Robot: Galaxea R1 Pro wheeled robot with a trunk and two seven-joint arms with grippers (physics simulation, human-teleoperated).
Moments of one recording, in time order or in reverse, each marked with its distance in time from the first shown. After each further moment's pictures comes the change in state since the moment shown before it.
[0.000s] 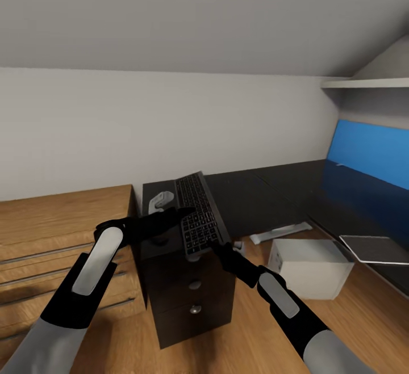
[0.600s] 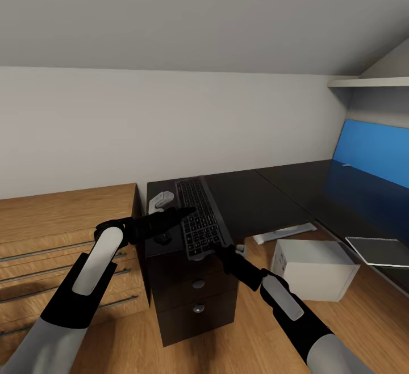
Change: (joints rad) left arm 0.000 0.000 0.000 0.001 0.000 0.000 0.000; right arm 0.017 -0.014 -0.008 -0.001 -0.061 0.037 0.001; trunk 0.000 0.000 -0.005
